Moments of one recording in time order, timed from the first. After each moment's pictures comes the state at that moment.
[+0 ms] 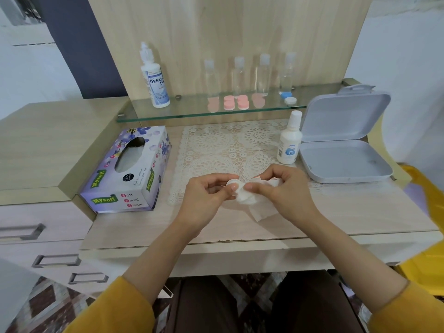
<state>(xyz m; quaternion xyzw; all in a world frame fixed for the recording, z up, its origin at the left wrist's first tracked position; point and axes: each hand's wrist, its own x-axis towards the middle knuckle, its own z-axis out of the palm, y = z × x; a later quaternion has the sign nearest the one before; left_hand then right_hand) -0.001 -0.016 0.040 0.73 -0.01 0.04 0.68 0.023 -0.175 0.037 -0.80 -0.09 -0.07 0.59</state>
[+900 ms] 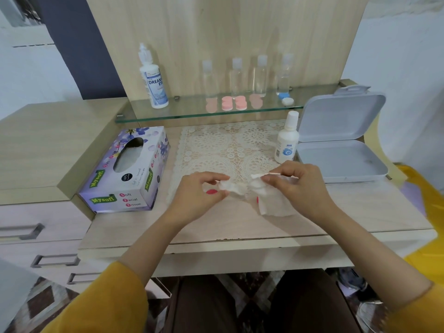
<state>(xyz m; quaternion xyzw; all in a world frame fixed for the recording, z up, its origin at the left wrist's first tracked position) 0.015 0.005 0.032 0.90 -0.04 0.07 0.42 0.025 -0.203 0.043 -0.83 -0.12 -0.11 0.53</state>
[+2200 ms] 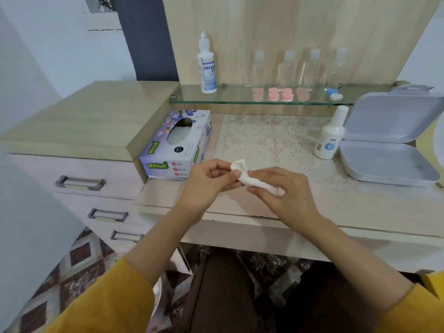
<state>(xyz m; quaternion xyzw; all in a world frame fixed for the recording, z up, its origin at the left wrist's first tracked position) -0.051 0.030 0.054 0.66 0.05 0.06 0.74 -0.009 -0.133 0.020 -0.80 -0.34 -0.21 0.43</state>
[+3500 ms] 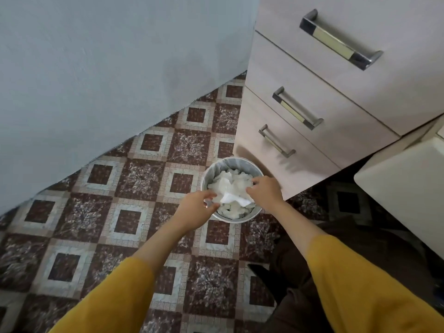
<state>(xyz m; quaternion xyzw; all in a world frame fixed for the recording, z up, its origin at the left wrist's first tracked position) -0.300 0.287 -0.220 0.79 0.43 -0.07 0.42 -0.118 0.216 -0.257 -0.87 -0.32 0.34 0.16</state>
